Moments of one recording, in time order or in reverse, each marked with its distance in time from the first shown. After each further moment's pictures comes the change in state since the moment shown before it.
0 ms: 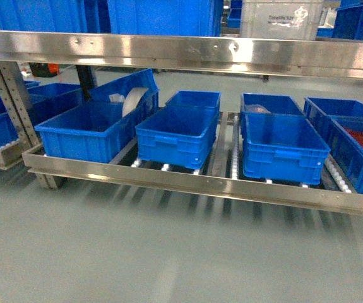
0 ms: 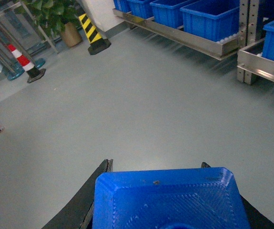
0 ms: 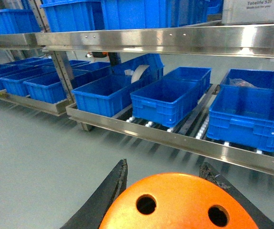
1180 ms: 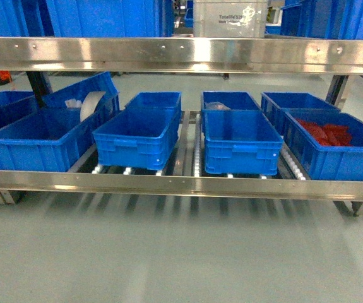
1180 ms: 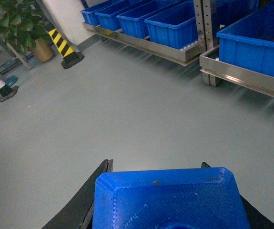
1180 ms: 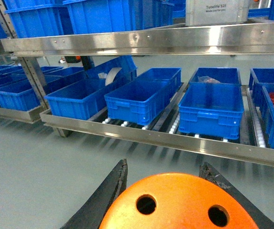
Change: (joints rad) left arm 0.000 0.000 0.000 0.000 0.000 0.000; right arm 0.000 0.000 0.000 0.000 0.000 0.000
